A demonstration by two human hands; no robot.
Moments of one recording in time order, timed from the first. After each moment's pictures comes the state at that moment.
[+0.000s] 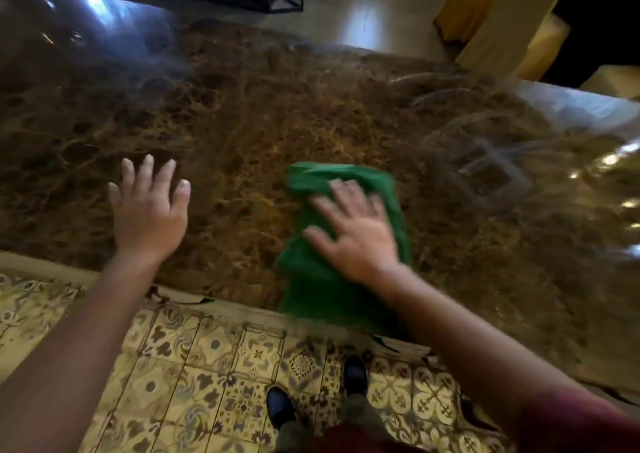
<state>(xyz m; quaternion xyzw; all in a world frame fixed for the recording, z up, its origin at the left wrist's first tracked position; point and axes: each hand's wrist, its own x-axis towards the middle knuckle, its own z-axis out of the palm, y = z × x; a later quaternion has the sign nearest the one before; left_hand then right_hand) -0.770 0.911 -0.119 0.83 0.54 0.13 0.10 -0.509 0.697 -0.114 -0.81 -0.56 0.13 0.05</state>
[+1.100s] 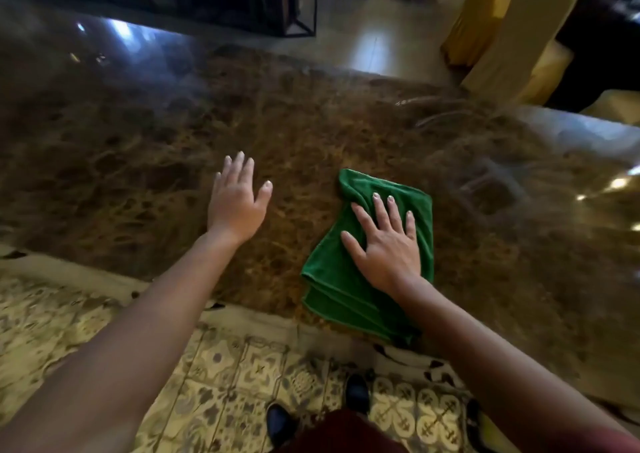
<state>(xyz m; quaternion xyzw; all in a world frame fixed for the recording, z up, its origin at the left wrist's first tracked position) -0.683 0.893 -0.116 0.86 0.47 0.12 0.18 -0.494 0.679 -0.123 -0.86 -0.49 0.11 0.03</state>
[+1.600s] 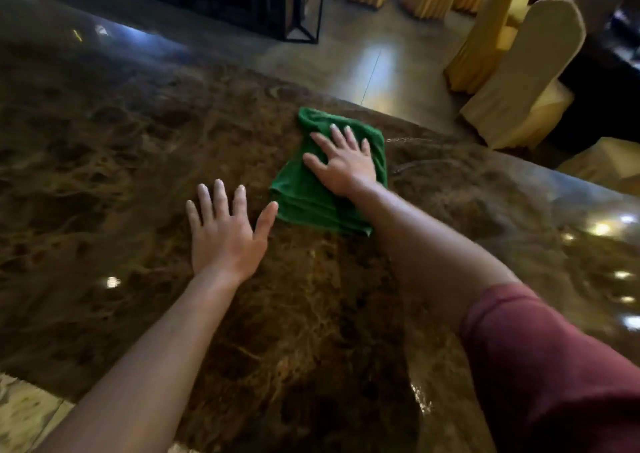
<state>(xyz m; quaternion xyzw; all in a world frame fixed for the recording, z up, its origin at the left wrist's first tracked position) -0.559 0.884 -0.126 0.82 0.56 0.04 0.11 -0.299 0.907 -0.108 -0.82 -0.56 0.10 0.02</state>
